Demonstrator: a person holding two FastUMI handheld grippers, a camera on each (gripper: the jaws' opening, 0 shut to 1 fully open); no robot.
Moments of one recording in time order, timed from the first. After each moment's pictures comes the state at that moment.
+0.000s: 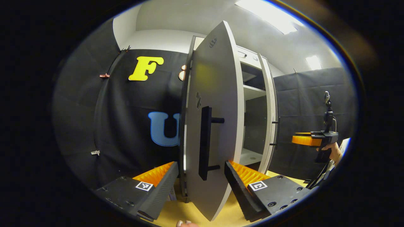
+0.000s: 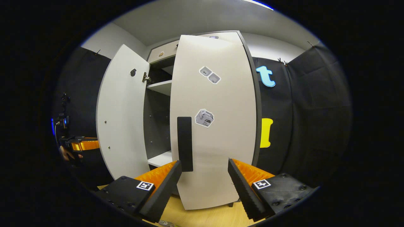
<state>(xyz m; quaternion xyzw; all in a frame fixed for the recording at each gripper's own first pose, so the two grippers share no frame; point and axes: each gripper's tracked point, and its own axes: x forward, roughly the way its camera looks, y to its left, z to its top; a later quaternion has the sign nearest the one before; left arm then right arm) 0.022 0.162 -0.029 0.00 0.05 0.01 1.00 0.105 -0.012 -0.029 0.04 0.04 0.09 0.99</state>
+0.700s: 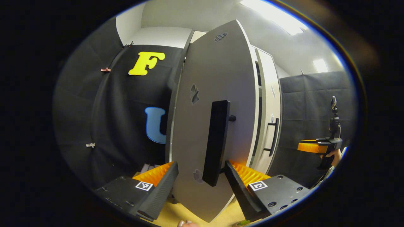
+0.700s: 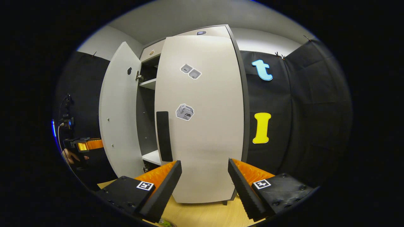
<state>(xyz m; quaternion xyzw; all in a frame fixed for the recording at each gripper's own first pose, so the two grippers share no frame) 0.075 0.115 -0.043 -0.03 0.05 0.01 1.00 0.115 -0.063 -0.045 0.05 0.06 0.08 0.99</state>
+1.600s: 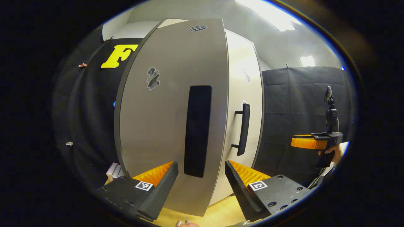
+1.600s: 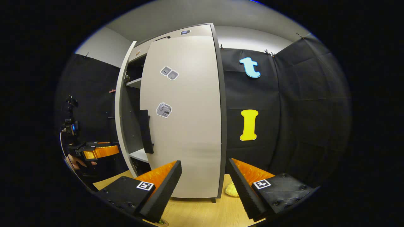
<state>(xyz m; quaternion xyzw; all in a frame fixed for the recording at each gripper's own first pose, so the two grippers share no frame) 0.131 0.020 -0.075 -0.01 0.07 -0.06 1.00 0.111 -0.115 -0.056 0.05 0.07 0.04 1.00</state>
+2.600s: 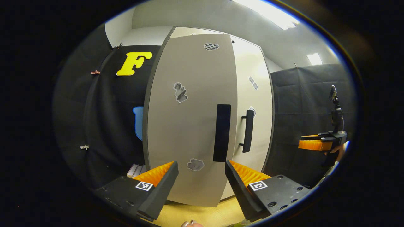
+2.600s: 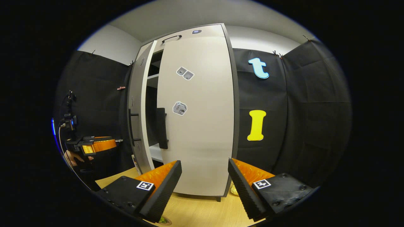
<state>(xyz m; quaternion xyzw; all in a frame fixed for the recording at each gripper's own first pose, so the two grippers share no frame) 0.075 0.041 -0.054 -0.01 0.06 0.01 1.00 0.093 -0.085 -0.052 0.04 0.07 0.07 0.99</state>
